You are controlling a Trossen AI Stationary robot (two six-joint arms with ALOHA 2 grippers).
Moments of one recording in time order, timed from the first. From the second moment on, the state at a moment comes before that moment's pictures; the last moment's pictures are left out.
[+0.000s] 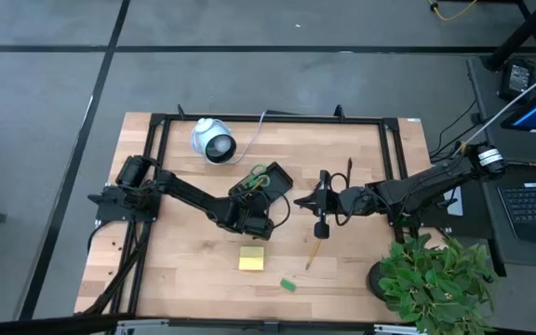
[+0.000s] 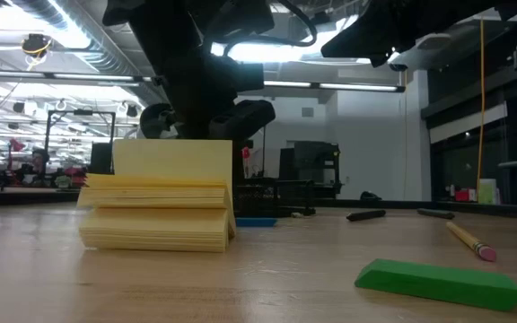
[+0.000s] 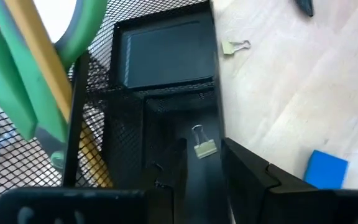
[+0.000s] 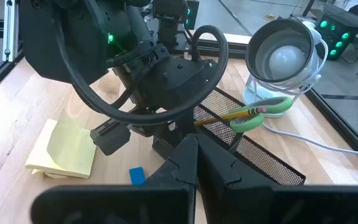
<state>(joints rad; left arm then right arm) -0.25 1.92 1.24 -0.56 -0.66 -0.77 0.28 1.25 0.69 0.19 0.40 0.02</state>
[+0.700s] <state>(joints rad) -0.41 1.78 1.41 -0.56 -0.83 -0.33 0.30 1.25 0.69 0.18 0.40 -0.01</state>
